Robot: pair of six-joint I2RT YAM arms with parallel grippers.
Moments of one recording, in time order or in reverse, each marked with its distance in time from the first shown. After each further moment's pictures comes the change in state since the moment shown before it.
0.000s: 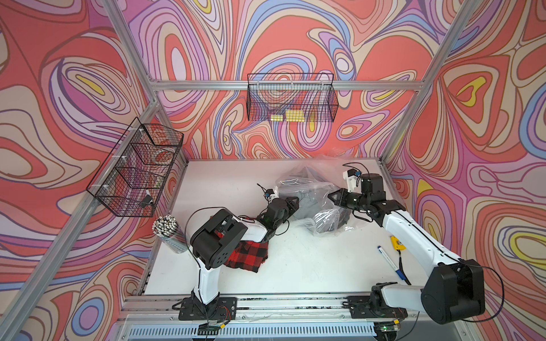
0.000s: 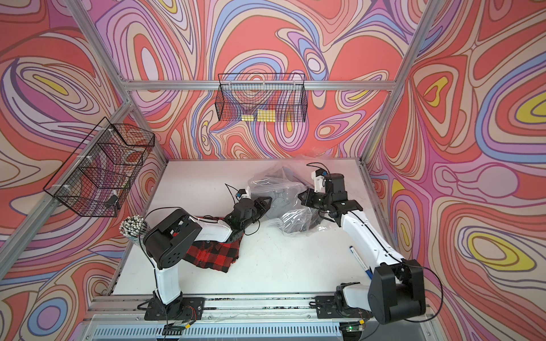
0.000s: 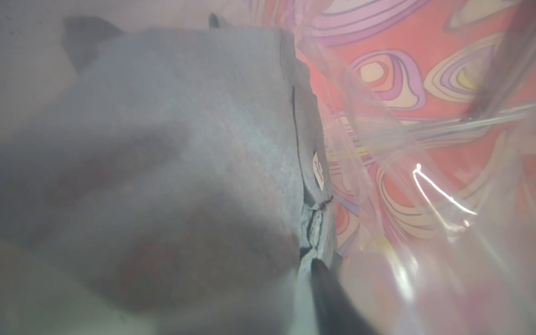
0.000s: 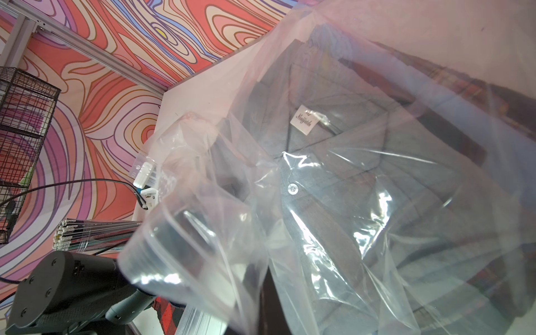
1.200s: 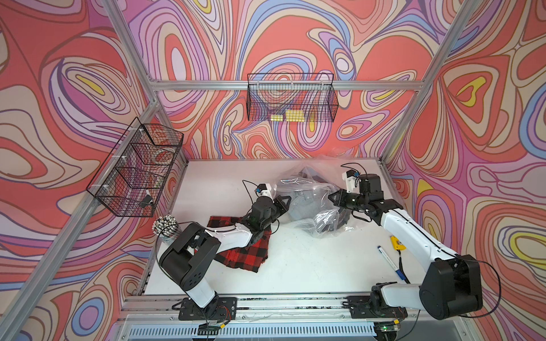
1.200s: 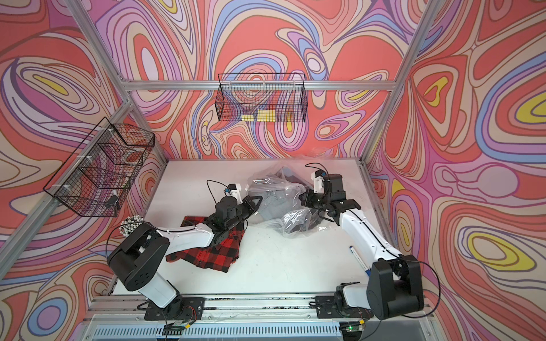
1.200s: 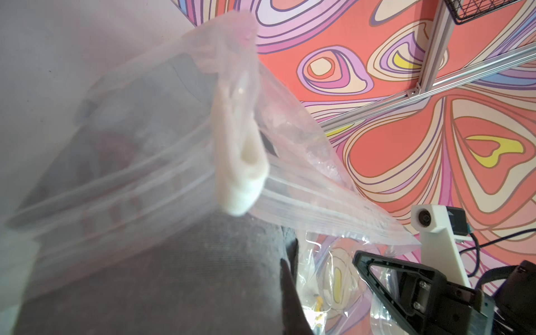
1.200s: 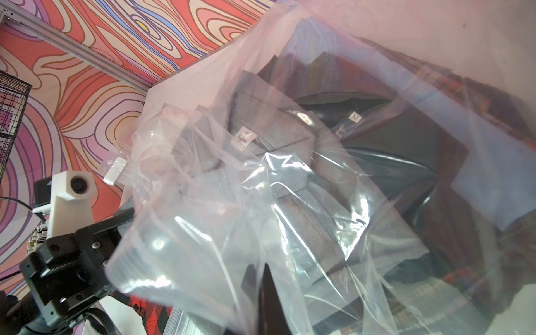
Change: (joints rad) left arm 0.055 -0.306 -0.143 -0.085 0.120 0.143; right arm 0.000 0.030 0.002 -0.007 0.040 -0.023
